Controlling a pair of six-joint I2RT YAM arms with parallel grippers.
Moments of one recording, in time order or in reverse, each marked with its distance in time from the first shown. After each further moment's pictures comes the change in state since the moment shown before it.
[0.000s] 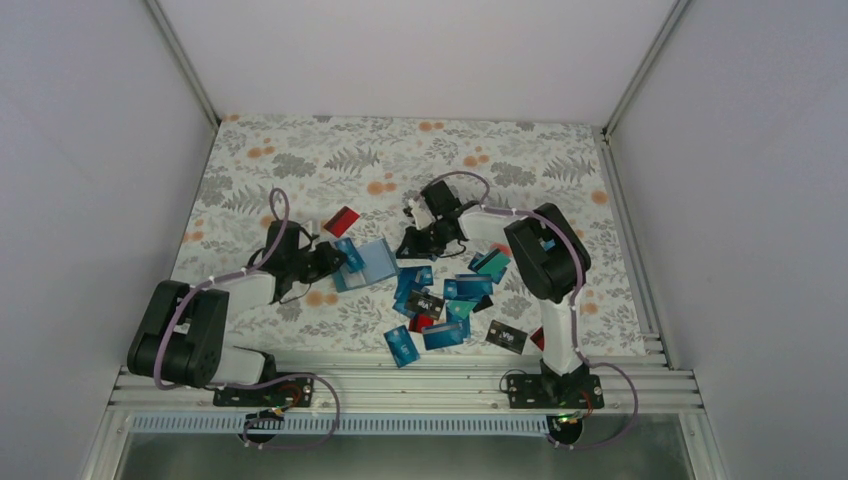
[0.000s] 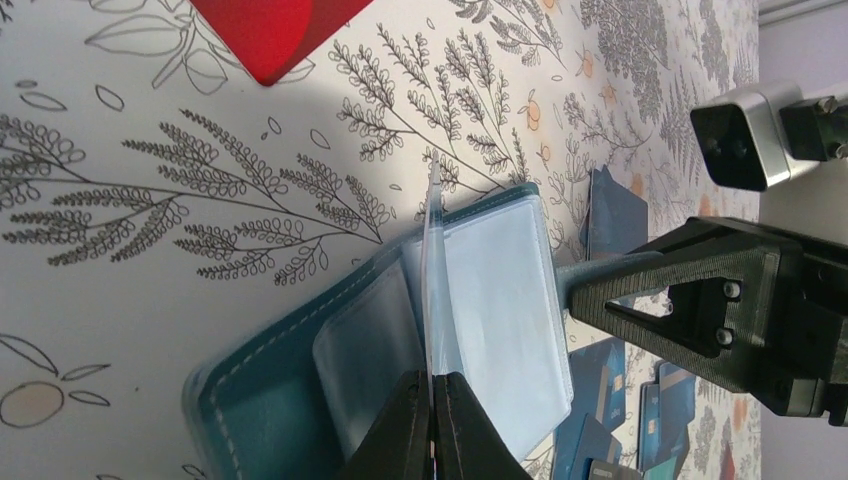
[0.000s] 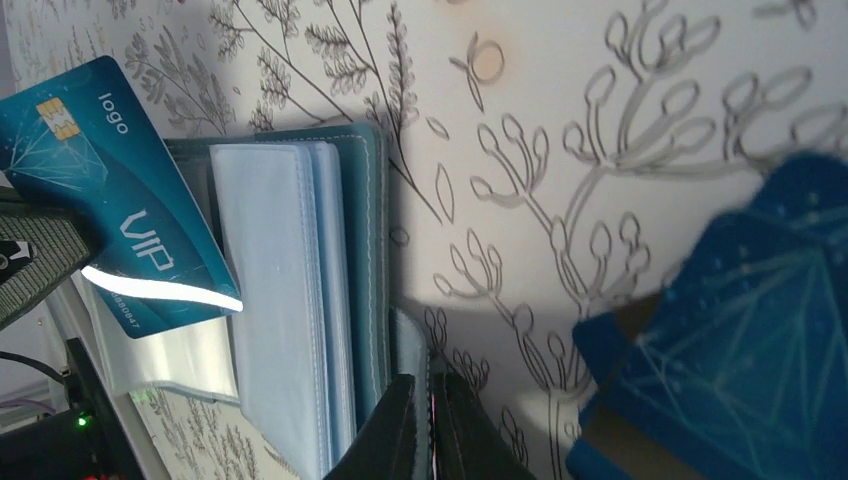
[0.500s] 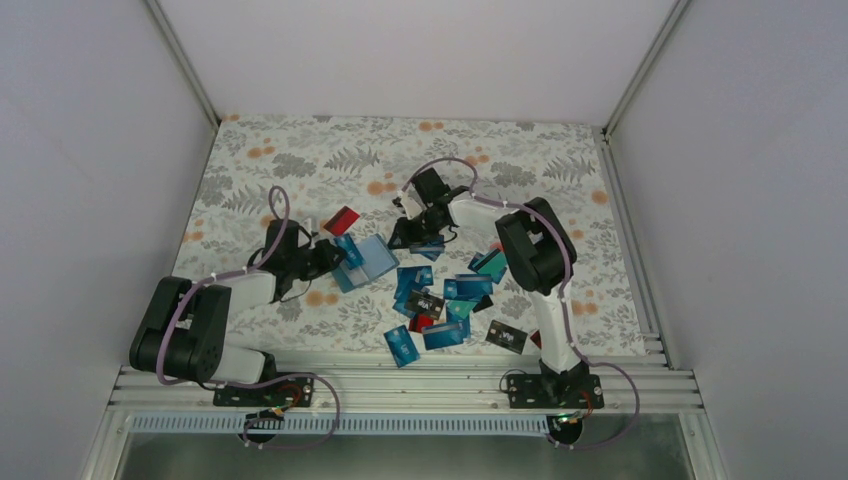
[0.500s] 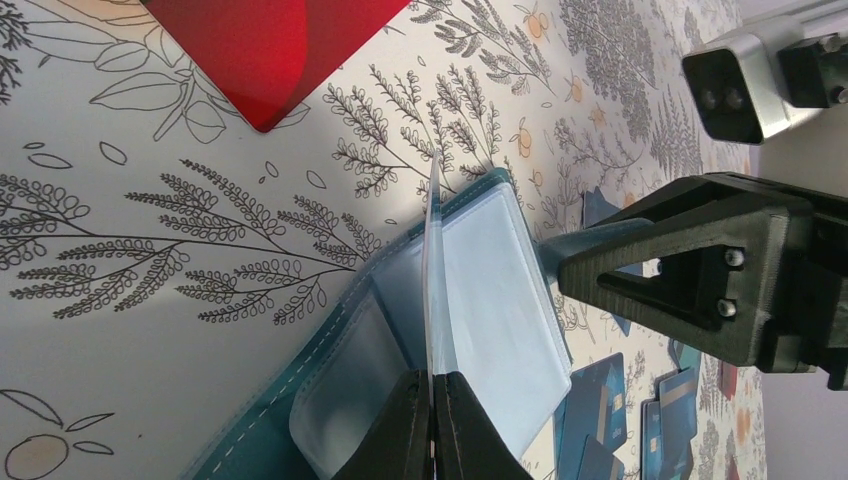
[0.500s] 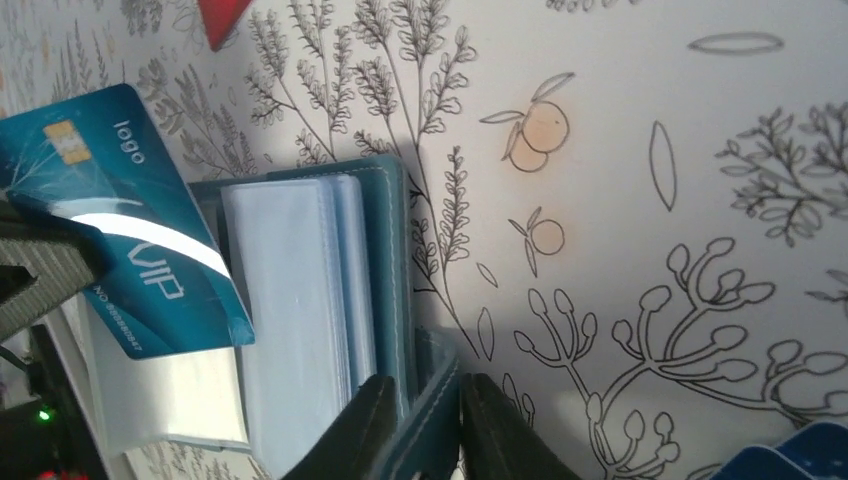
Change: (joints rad) left arm 0.008 0.020 -0.006 0.062 -0.002 0.004; right arm 0.000 0.088 0.191 -0.135 0.009 -0.116
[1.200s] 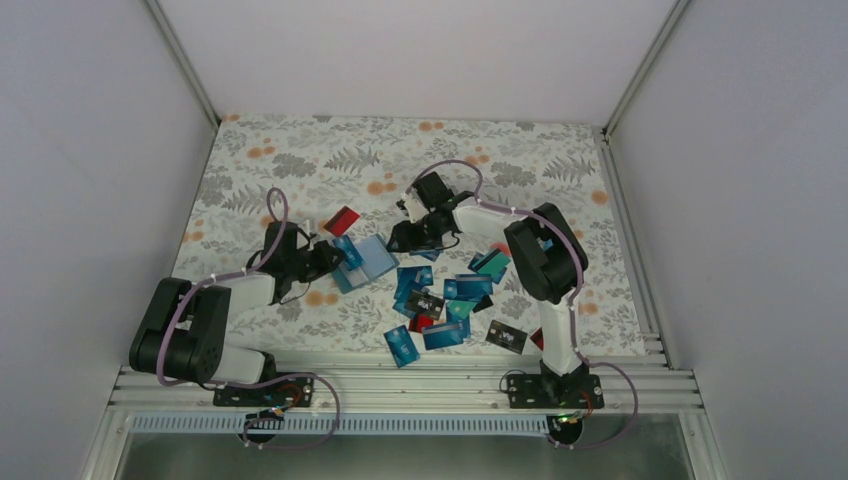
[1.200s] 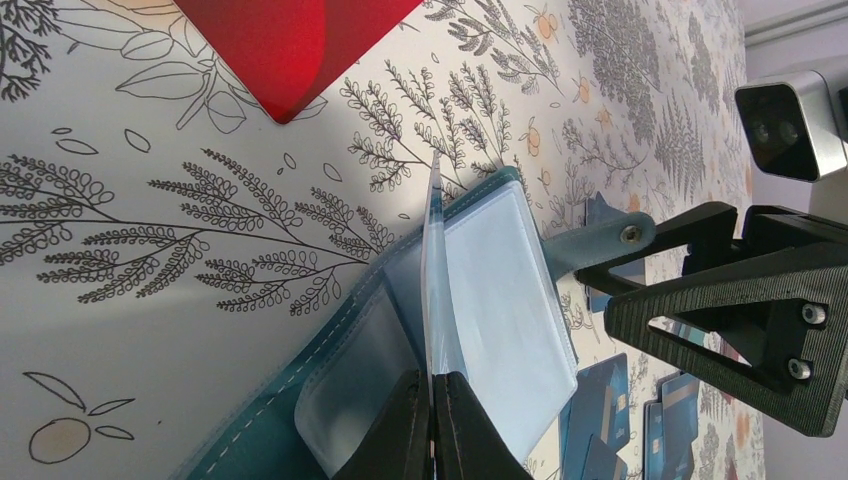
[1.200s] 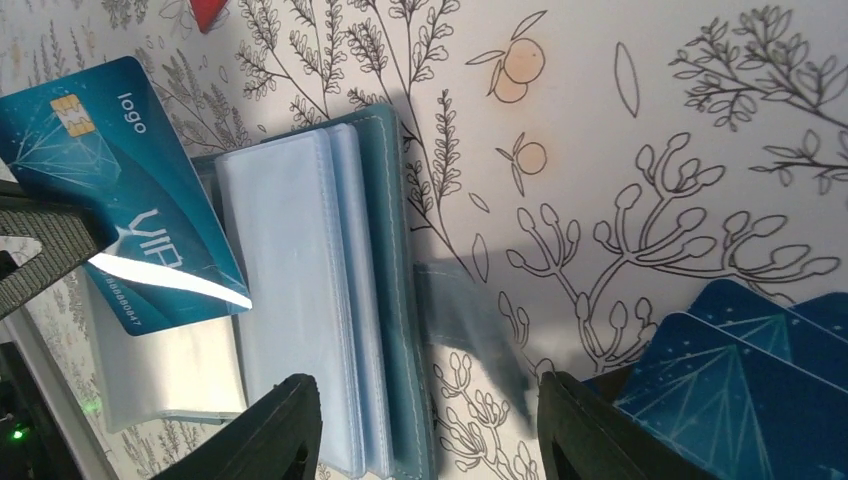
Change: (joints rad) left arm 0.008 -0.004 -0.017 0.014 0.002 -0.008; right arm 0.023 -0.094 -0.100 0.037 0.082 0.057
